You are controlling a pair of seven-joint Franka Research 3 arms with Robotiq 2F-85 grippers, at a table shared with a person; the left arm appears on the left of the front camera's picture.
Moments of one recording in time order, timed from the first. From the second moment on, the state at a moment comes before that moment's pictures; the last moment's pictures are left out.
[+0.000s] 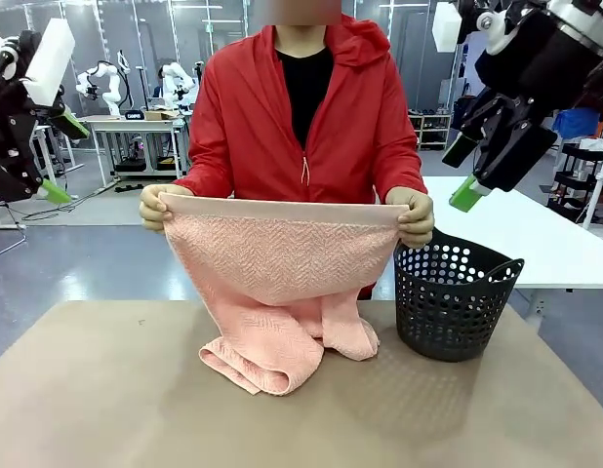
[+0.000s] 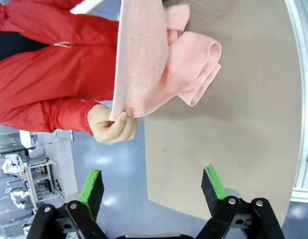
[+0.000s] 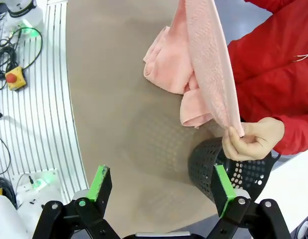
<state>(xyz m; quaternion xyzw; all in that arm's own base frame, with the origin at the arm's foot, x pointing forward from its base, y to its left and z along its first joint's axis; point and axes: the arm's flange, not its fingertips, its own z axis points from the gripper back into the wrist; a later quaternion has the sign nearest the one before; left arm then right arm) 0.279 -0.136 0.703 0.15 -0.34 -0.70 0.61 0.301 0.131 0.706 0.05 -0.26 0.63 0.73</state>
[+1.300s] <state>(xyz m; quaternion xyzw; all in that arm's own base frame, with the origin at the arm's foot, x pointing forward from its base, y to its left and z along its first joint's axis) 0.379 -0.272 0.701 0.09 -0.23 -0.73 0.64 0.398 0.210 0.700 -0.04 -0.21 0.68 0.71</state>
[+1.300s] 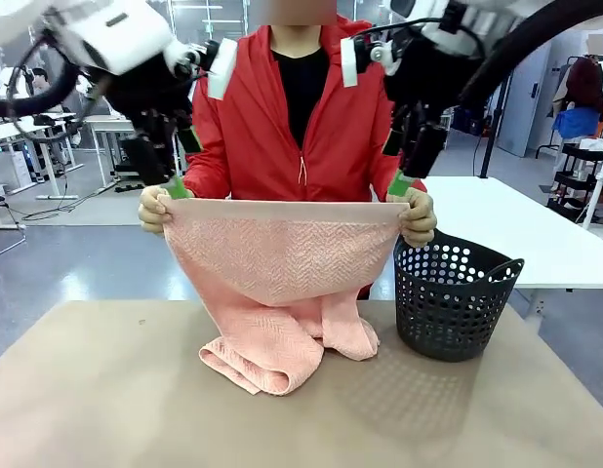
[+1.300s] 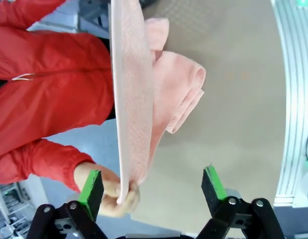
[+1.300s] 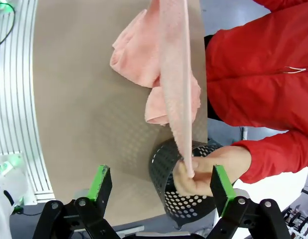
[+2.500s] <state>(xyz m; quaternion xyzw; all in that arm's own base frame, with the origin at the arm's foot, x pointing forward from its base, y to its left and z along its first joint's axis) 0.480 -0.265 0.618 0.07 -0.18 -0.69 0.69 0.496 0.237 0.609 -0.03 -0.12 0.67 0.73</state>
